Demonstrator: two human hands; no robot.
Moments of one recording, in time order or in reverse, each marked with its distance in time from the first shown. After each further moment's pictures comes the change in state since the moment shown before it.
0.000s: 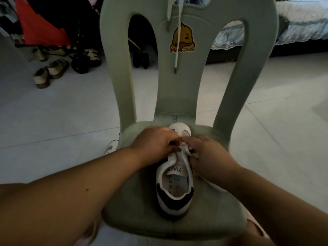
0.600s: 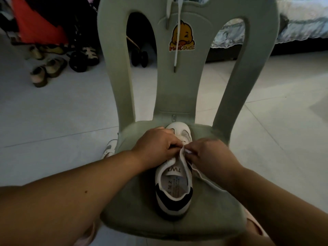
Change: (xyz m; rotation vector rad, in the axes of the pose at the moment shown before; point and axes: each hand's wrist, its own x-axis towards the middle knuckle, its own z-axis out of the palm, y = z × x) left_hand 0.000 0.001 0.010 -0.073 0.050 0.062; right_hand 0.006 0.006 0.002 -0.122 -0.054 0.039
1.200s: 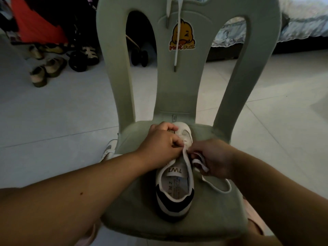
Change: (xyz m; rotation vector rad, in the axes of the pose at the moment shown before) left_hand 0.002 0.010 0.004 -0.176 0.026 -0.278; right_hand 0.008 -0.005 -0.014 1.192 -0.304 0.642
